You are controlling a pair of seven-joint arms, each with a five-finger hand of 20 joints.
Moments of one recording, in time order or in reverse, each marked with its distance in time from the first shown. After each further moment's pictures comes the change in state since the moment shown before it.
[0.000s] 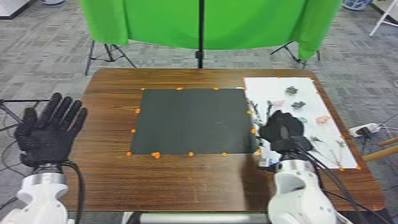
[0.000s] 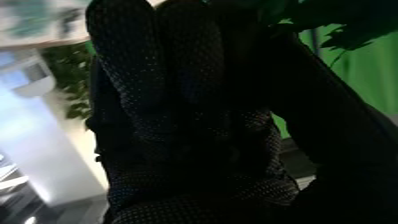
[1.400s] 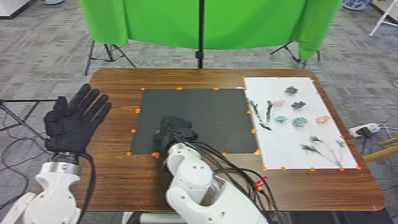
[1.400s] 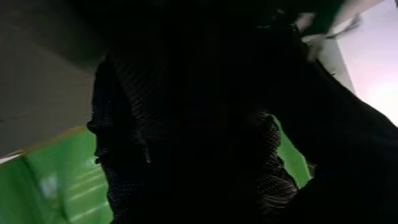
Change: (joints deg) left arm -6.5 5.8 5.7 5.2 3.2 -6.0 -4.9; right arm 26.0 -28.4 -25.8 30.0 3.1 -16.3 1.7
